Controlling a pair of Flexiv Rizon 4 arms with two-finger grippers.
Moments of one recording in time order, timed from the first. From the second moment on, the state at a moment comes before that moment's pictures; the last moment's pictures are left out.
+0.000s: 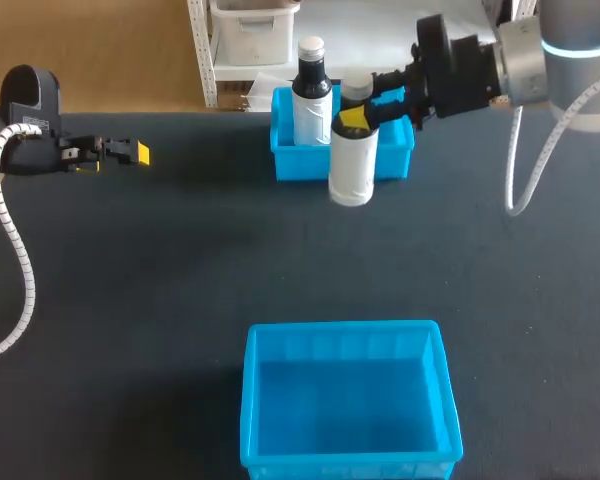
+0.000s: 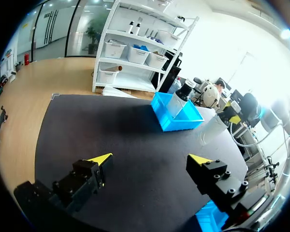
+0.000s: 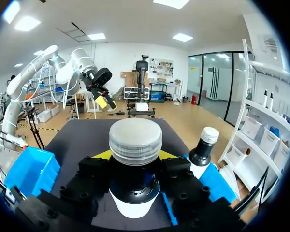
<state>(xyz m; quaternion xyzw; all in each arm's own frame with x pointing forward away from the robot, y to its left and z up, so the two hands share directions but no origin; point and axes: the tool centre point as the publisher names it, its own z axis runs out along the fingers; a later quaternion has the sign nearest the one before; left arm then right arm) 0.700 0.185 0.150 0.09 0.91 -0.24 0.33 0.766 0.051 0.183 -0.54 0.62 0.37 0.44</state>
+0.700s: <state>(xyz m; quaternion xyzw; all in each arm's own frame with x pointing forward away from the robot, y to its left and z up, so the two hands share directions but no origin) 0.700 0.185 0.150 0.09 0.91 -0.24 0.33 0.813 0.012 0.231 -0.53 0.63 0.34 0.45</state>
